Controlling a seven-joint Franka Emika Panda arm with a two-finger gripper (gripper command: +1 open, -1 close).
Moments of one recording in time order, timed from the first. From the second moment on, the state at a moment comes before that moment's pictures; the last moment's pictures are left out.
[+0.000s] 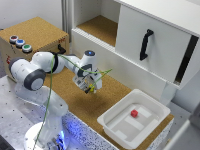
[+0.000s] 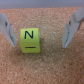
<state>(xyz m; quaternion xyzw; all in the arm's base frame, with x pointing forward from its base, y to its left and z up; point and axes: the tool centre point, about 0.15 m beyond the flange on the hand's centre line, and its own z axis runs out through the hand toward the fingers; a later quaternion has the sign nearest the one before) 0.357 -0.018 0.226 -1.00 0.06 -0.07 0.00</state>
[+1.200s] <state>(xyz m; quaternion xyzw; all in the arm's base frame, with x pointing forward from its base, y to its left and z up) 0.385 0.005 0.210 -1.00 0.03 -0.05 -0.01</state>
